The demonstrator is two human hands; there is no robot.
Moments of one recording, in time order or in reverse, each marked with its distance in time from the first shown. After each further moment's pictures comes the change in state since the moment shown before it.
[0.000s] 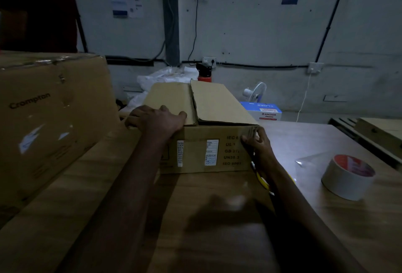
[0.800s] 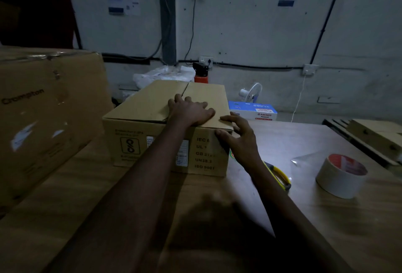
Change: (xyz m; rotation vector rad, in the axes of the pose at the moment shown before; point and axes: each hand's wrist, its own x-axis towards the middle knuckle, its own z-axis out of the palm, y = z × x) left_hand -0.005 0.061 -0.003 0.157 0.037 0.451; right_hand -0.003 -0.018 0.047 -0.476 0.036 -0.377
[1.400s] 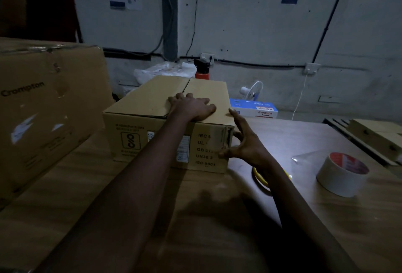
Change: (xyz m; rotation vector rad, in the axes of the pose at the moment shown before) left_hand 0.005 -0.001 0.001 -0.059 -0.017 0.001; right_hand 0.001 0.026 -0.028 0.074 -0.373 0.036
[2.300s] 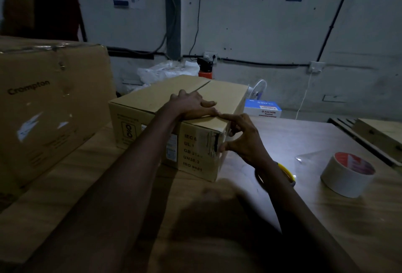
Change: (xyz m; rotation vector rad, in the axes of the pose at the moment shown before) left_hand -0.006 -0.025 -0.008 -0.038 -0.056 0.208; right_hand 0.007 -0.013 0.016 -0.296 0.177 -0.239
